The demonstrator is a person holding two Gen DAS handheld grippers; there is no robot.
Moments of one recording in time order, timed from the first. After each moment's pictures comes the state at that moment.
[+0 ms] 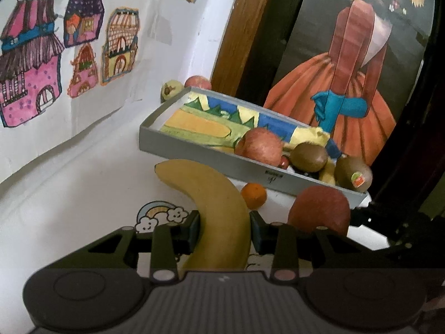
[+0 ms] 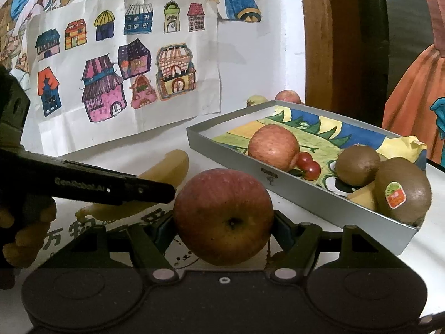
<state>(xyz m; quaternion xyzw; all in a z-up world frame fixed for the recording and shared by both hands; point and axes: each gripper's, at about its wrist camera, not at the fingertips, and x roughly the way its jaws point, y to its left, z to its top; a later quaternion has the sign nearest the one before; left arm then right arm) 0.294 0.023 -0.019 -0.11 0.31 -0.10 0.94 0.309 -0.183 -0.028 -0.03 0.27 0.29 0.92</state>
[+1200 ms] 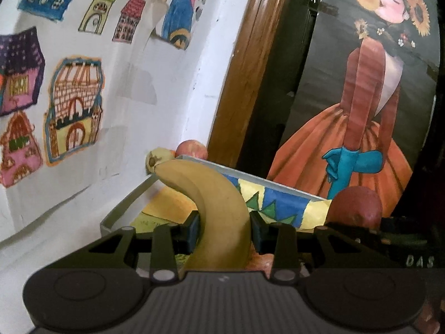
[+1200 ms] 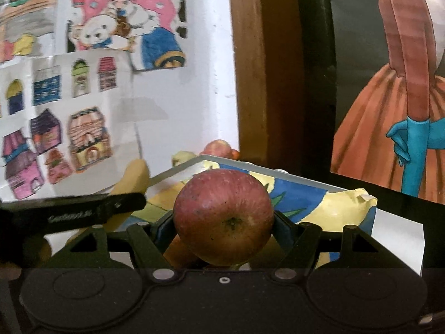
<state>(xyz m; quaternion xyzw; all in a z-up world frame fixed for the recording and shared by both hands) 0.394 -0.003 -0.009 -0.11 0.19 -0.07 0.97 0.417 -0.224 0.007 0.00 0.23 0.19 0.95</state>
